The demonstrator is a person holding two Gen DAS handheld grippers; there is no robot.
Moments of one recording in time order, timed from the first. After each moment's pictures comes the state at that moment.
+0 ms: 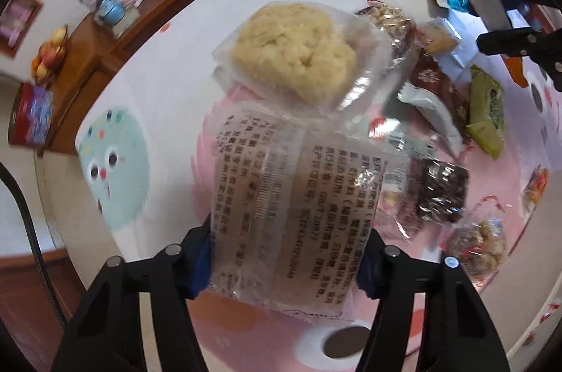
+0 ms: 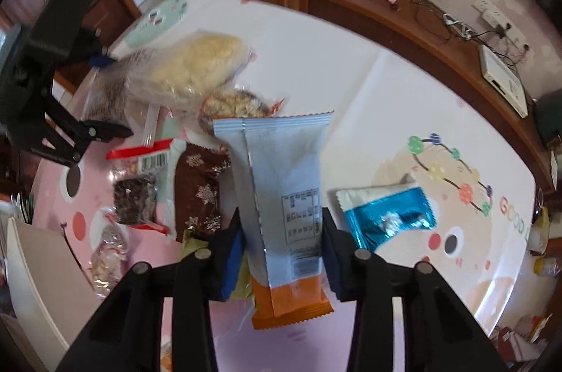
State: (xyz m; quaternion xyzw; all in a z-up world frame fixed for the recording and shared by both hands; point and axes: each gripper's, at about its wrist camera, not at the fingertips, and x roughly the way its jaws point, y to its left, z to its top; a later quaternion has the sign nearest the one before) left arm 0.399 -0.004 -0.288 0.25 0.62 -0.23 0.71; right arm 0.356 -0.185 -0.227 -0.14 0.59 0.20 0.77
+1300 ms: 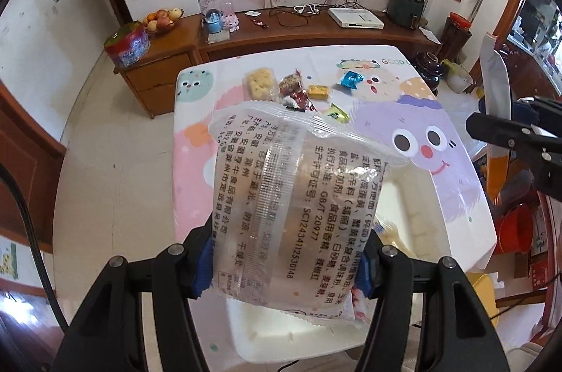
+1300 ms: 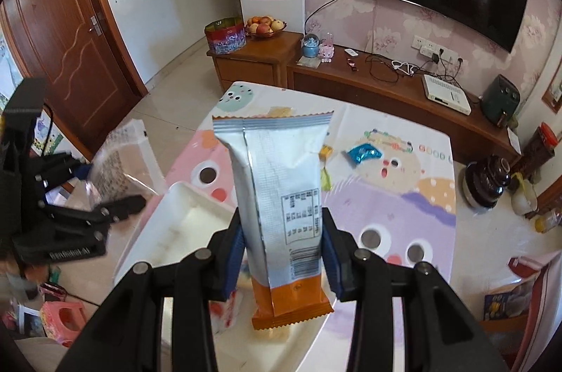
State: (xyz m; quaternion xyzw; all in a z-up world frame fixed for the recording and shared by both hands) left arm 0.072 -0.008 -0.055 0.06 0.51 -0.09 0.85; right arm 0.092 -0.181 -0.013 -0.06 0.48 0.15 0.86
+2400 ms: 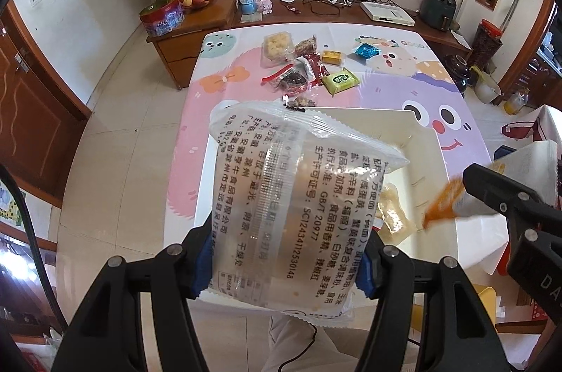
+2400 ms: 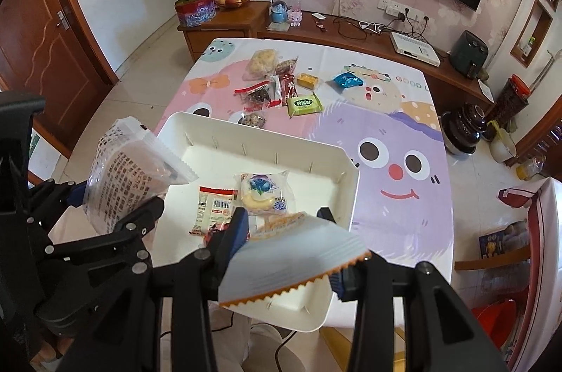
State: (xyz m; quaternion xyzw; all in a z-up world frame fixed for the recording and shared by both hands) left arm 0.004 -0.030 -0.094 0.03 0.53 -0.02 0.85; right arm 0.002 -0.159 -0.059 -0.05 0.52 0.07 0.85
